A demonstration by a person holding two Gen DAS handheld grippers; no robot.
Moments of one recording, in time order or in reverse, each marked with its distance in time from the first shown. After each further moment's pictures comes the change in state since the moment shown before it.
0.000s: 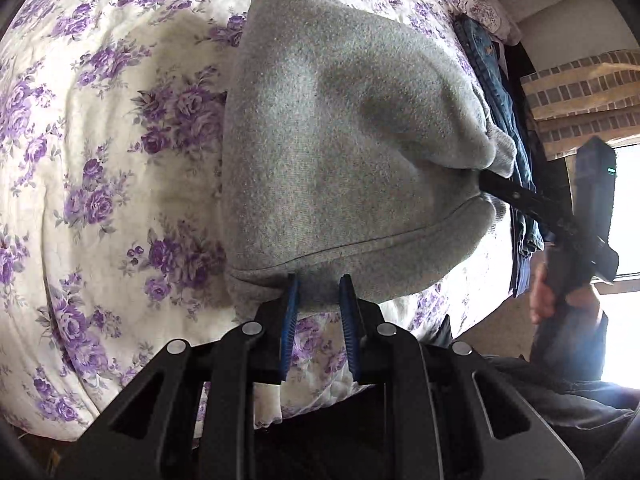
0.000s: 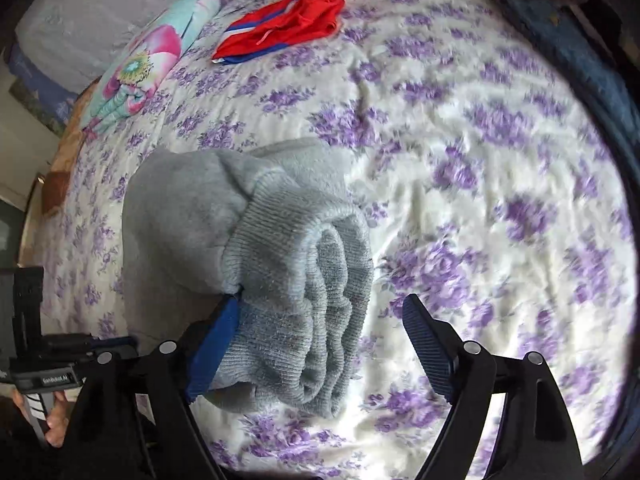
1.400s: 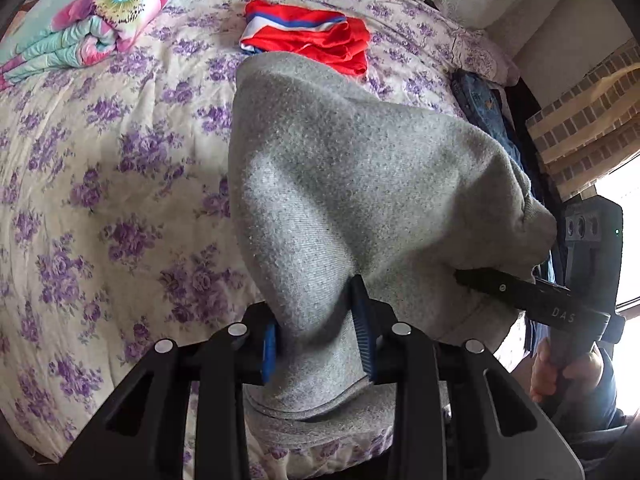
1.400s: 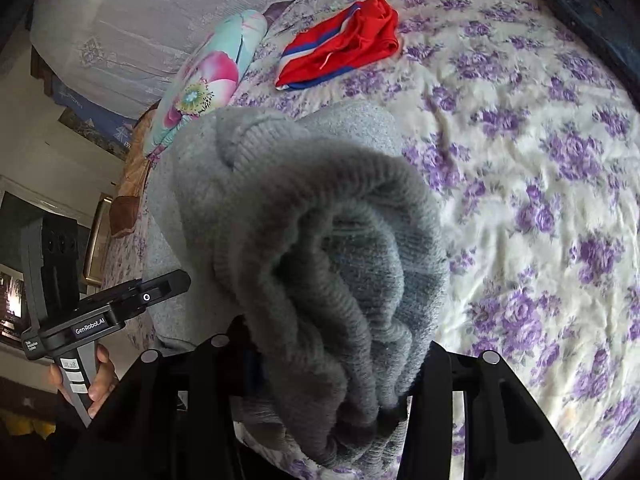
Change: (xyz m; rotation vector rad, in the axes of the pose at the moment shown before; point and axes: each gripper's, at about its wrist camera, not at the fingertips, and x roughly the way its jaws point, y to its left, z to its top) left arm -0.050 -0.056 0.094 0.074 -0.242 0.150; right arm -0.028 0.024 0.053 -0.020 -0.015 0.244
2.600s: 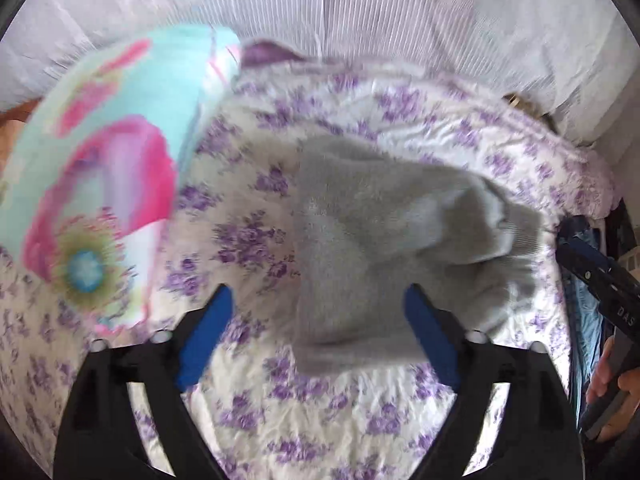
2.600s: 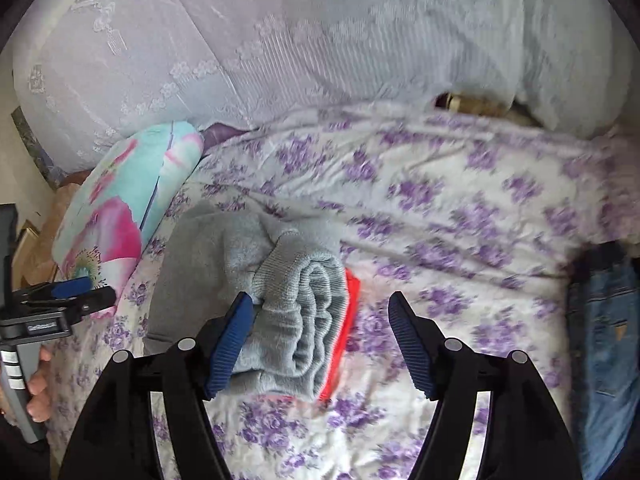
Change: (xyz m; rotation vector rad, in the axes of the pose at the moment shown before) left arm 0.029 0.035 0.313 -0.043 -0.183 0.274; right arm 0.011 0.007 0.341 -0.257 -0.289 -0.350
